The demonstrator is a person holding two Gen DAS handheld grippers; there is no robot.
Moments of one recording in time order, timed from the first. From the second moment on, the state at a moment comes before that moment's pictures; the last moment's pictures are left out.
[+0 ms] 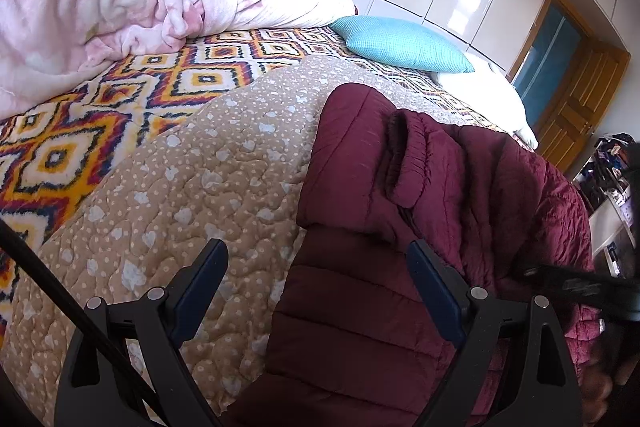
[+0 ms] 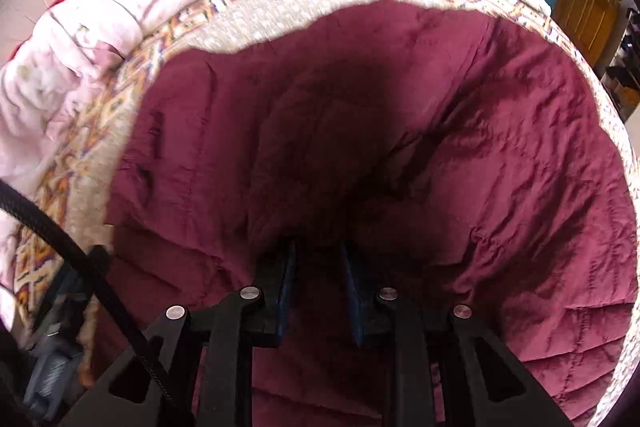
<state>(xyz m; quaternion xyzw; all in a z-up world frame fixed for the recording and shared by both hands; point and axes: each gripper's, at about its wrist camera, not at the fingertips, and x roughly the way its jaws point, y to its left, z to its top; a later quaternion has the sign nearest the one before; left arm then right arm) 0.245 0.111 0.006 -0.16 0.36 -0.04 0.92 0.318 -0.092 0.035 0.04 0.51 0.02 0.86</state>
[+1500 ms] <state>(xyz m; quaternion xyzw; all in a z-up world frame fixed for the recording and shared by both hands) 0.009 -0.003 0.089 -0.04 0.28 -0.04 0.96 -0.045 -0.247 0.064 0.15 0.32 -0.15 0.92</state>
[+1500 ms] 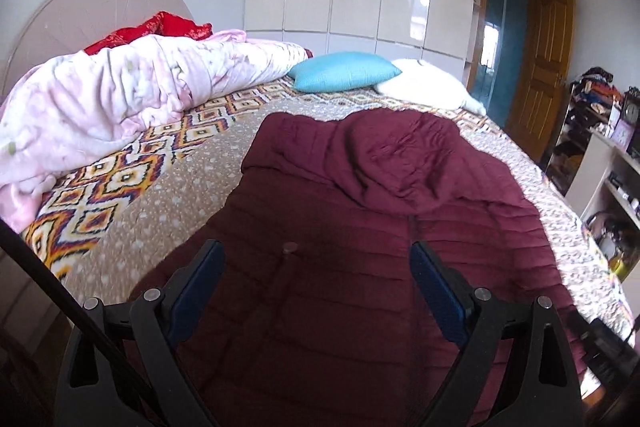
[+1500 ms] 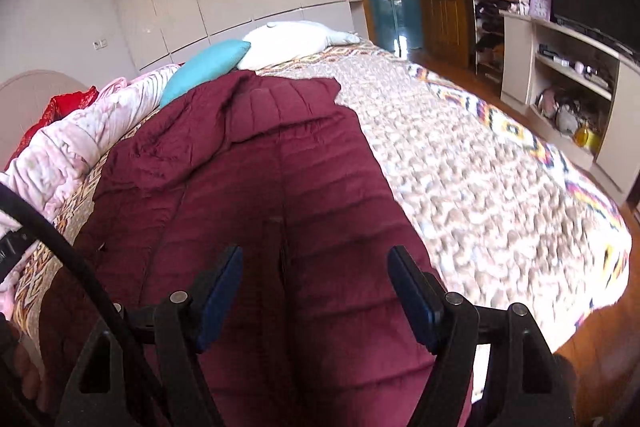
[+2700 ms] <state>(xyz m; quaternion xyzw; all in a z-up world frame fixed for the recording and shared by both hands) -0.019 -0.025 0.061 0.04 0.37 -0.07 0.93 -0.057 -0.196 0.061 0.06 0.35 -0.13 0.92</state>
